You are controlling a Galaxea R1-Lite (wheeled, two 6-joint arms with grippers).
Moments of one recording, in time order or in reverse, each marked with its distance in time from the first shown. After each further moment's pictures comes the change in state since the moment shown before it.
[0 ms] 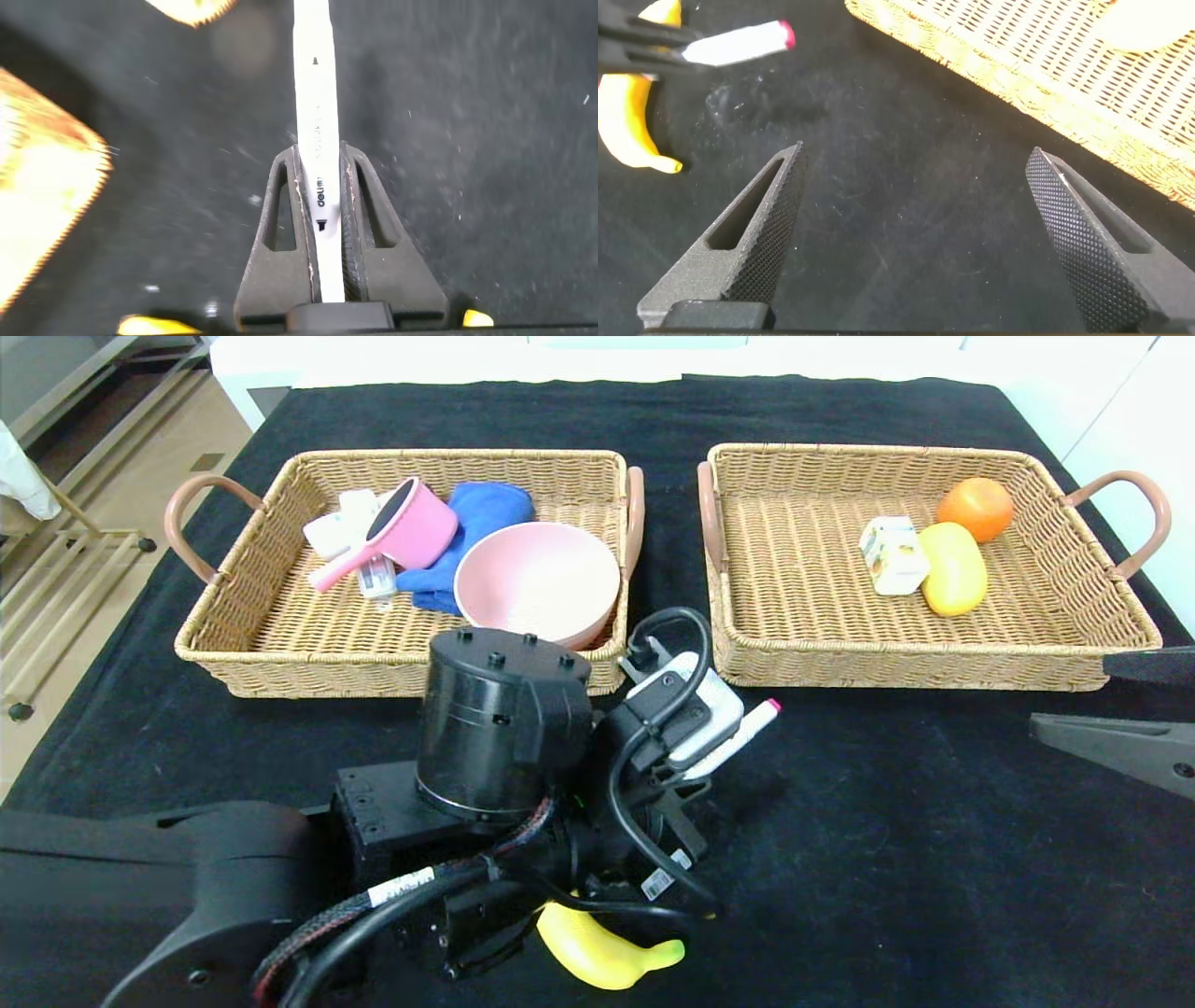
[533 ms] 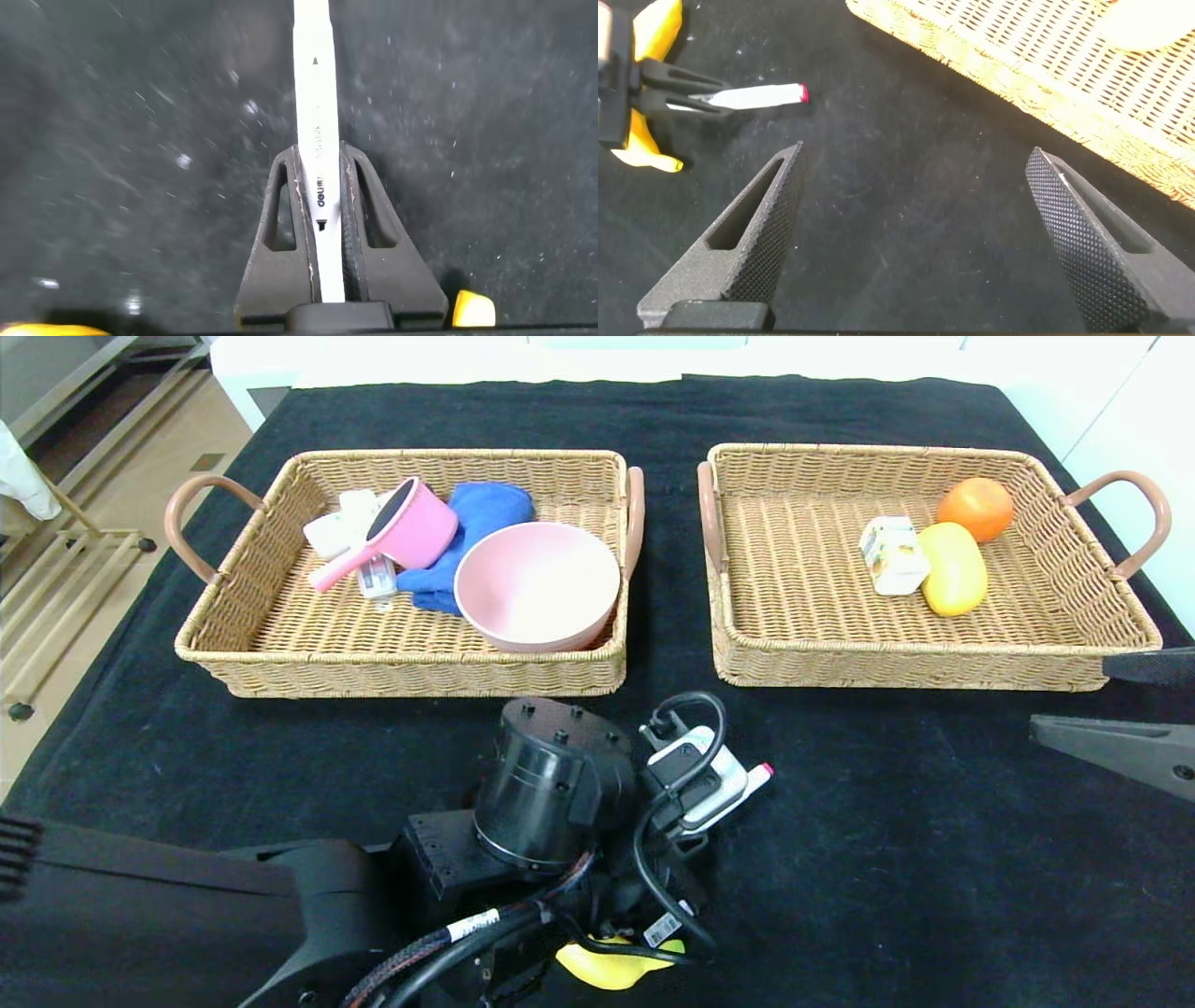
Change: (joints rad) left arm 0.000 0.077 0.058 -0.012 -0.015 -0.017; right arm 0.000 0.000 0.001 0.001 0.001 -0.001
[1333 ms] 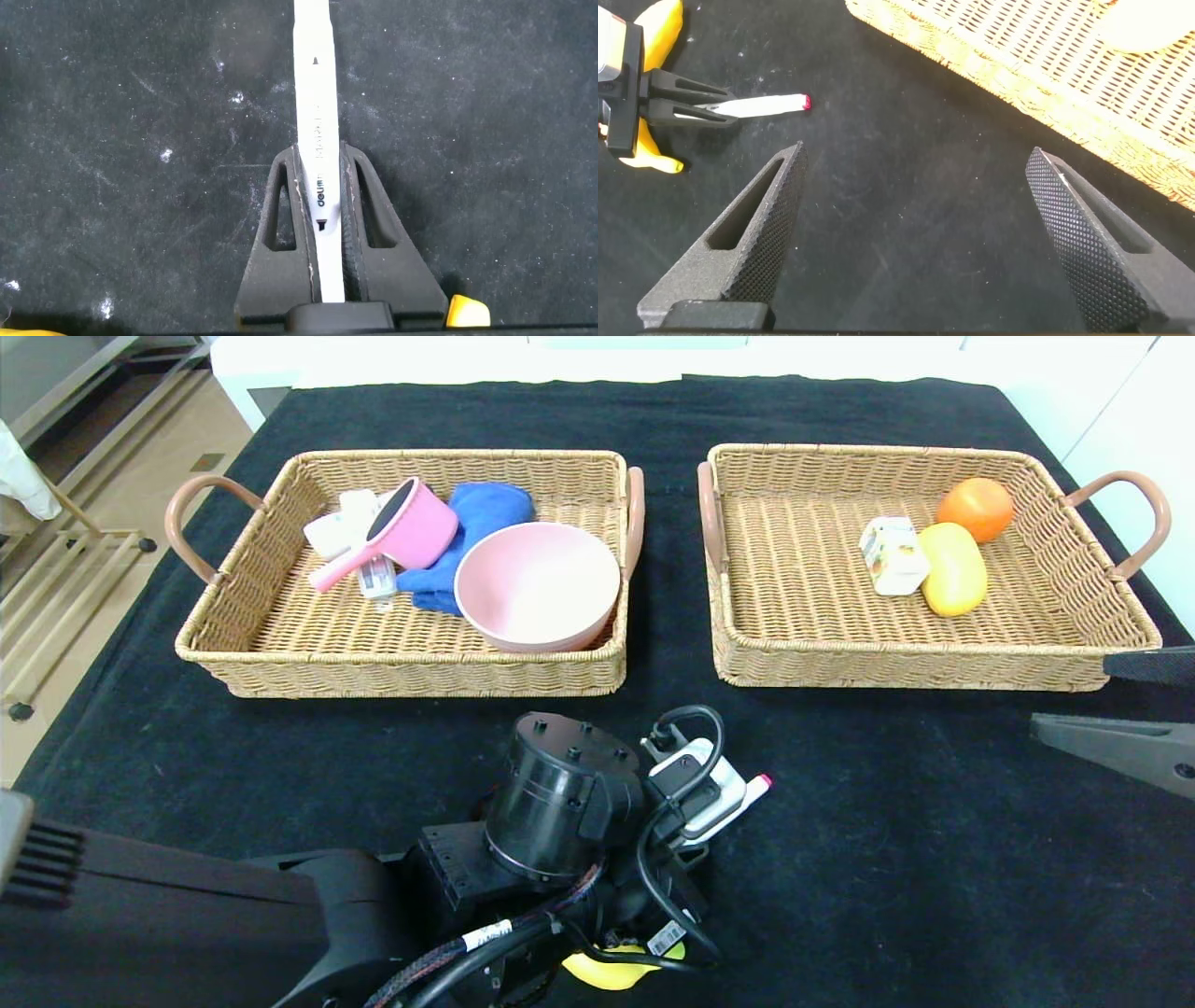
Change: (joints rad) left arm 0.000 0.027 0.017 -0.005 -0.003 -0.037; right arm 0.000 -0.001 -0.002 0.000 0.000 0.000
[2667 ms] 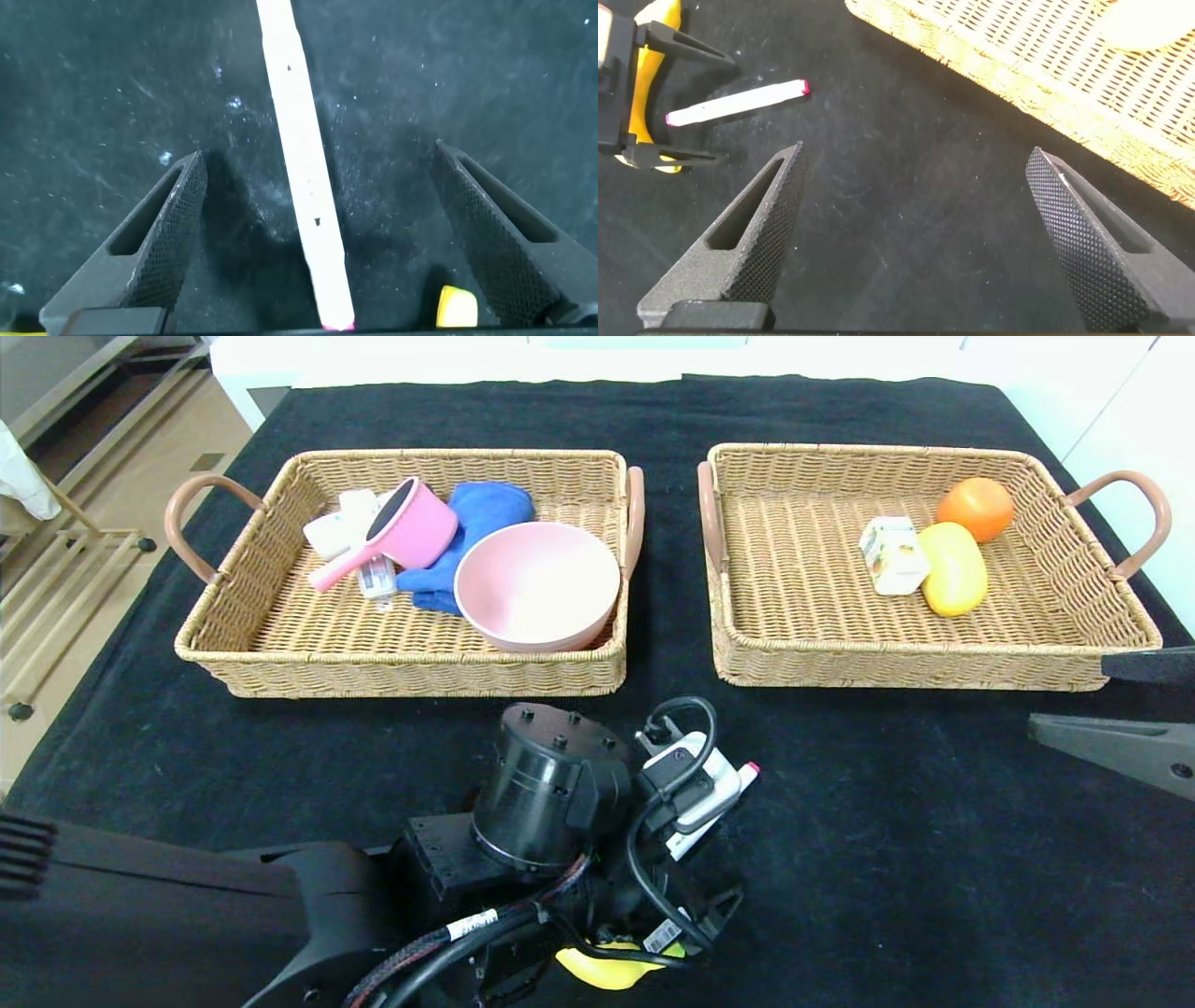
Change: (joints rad) left arm 0.007 -0.020 -0.001 0.003 -0.047 0.000; right arm 0.000 0.004 0.000 -0.001 -0.002 0.000
